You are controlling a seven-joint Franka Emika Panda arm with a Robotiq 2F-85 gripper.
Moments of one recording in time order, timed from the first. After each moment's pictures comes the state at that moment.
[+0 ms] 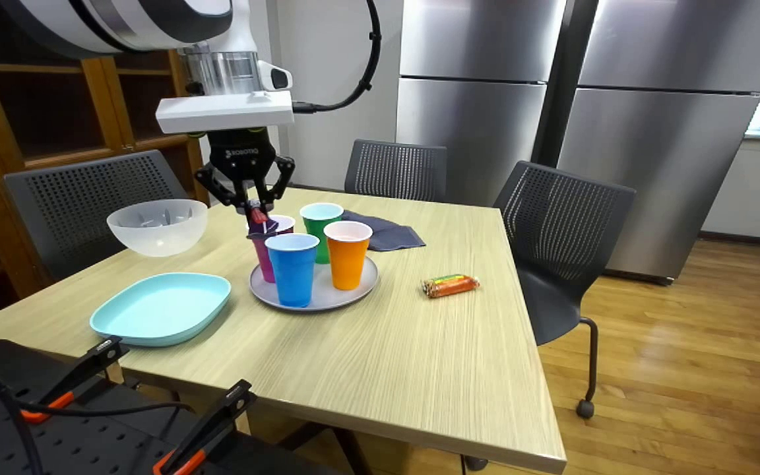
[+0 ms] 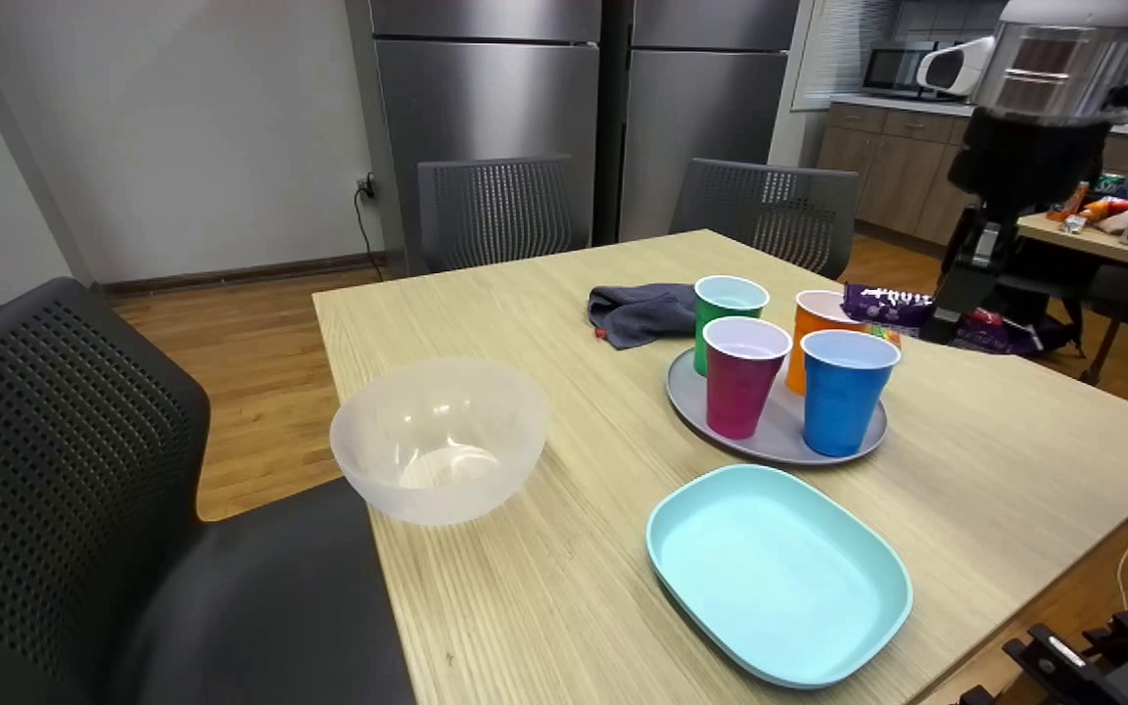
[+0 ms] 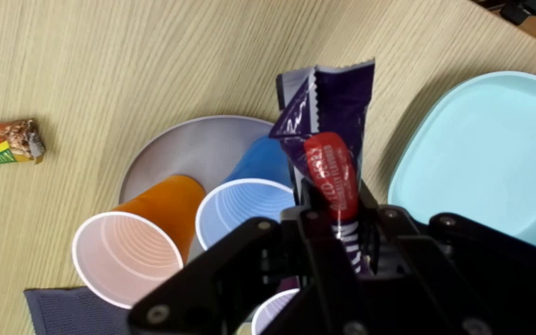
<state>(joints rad) 0.02 -0.19 -0.04 -2.77 -0.18 2.66 -0.52</state>
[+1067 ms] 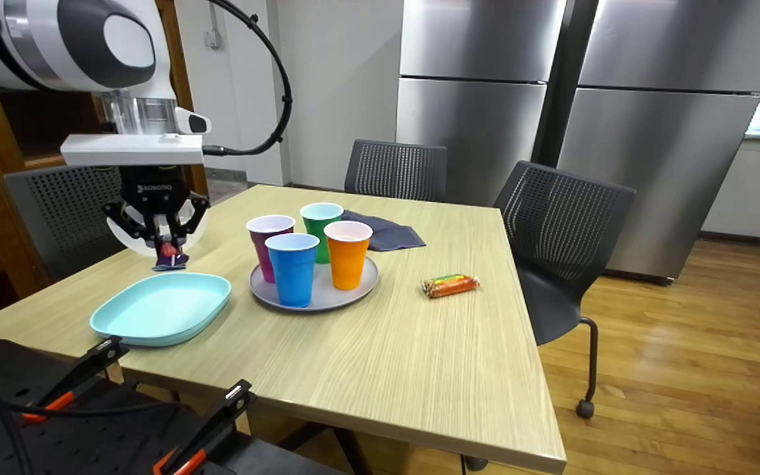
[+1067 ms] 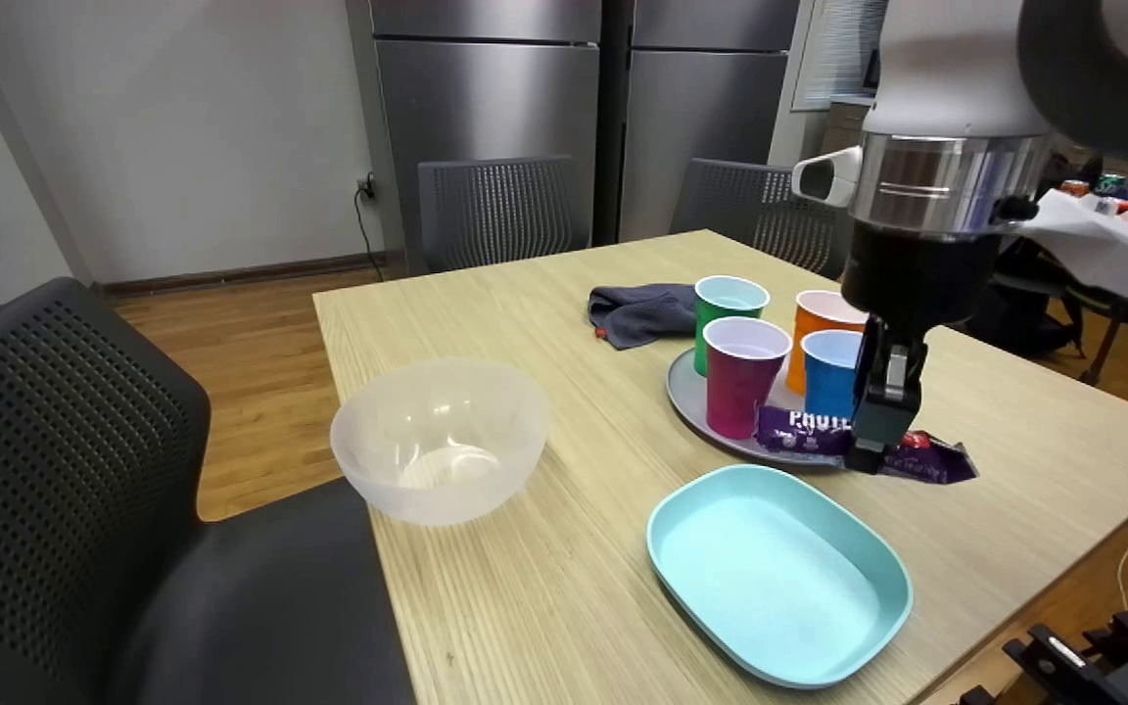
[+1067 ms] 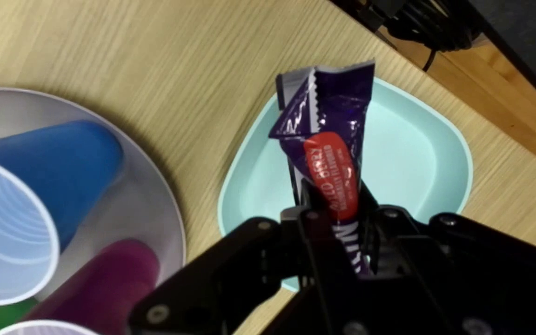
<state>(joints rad) 0.21 -0.05 0.11 -2.78 -0.05 2.65 -0.42</state>
